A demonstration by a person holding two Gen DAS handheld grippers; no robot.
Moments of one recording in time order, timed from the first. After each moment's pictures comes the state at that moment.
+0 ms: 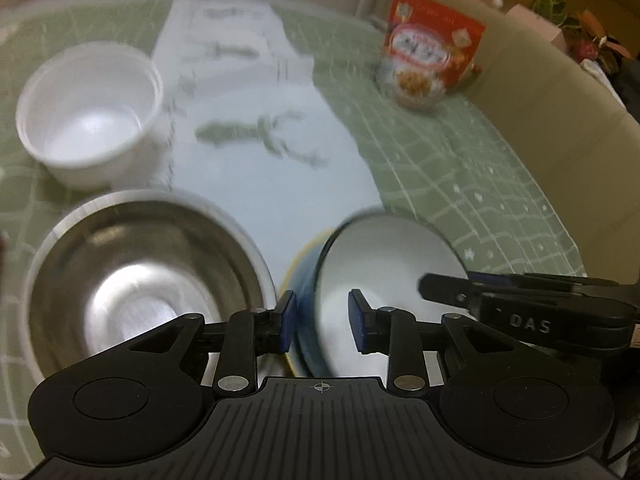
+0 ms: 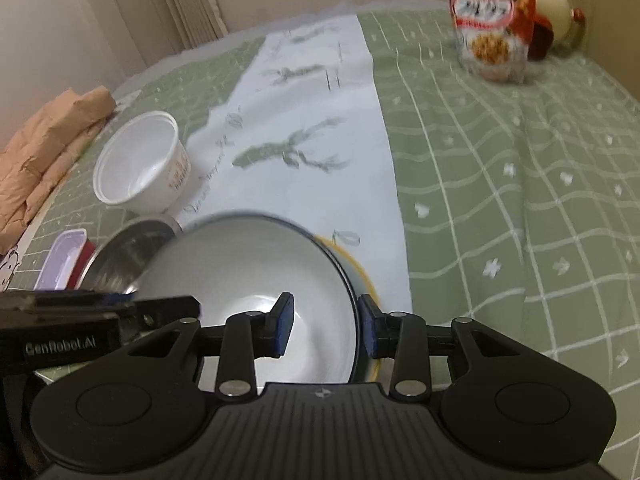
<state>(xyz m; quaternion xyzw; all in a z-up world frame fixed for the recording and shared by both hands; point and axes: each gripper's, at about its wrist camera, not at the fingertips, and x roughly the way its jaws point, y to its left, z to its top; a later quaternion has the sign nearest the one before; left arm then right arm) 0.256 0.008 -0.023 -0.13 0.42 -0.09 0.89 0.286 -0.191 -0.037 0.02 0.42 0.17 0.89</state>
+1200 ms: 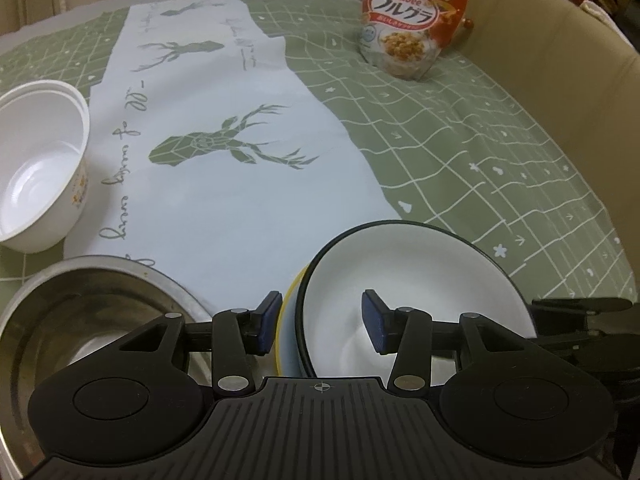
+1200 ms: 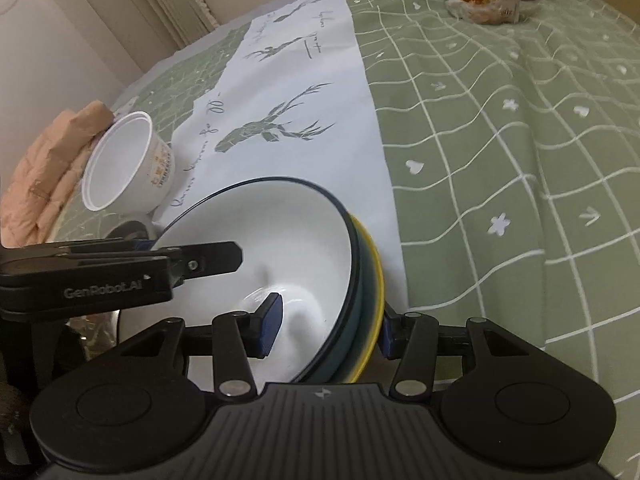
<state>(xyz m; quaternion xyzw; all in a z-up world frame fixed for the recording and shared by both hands) 0.321 -0.026 -0.050 -0.06 0.46 -0.12 0.88 0.313 -0.217 -0.080 0.08 0.47 0.18 0.86</state>
